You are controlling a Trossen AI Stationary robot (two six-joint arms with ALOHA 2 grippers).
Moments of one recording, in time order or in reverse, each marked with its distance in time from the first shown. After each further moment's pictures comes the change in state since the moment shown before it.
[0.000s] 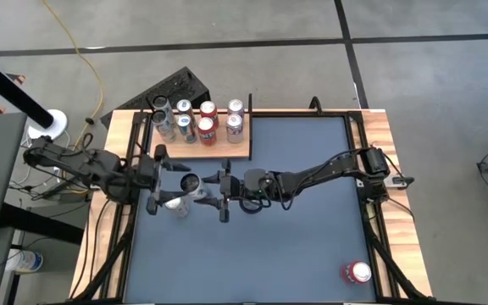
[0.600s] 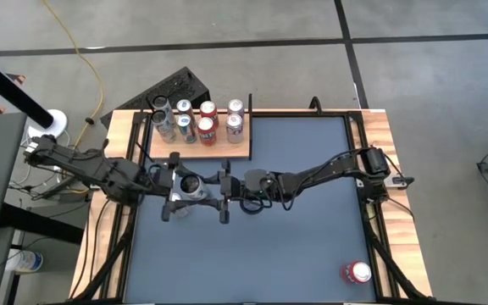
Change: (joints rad) left arm 0.000 0.146 -0.001 0.065 0.024 0.030; right arm 0.001 -0.002 0.002 0.013 -0.001 -0.001
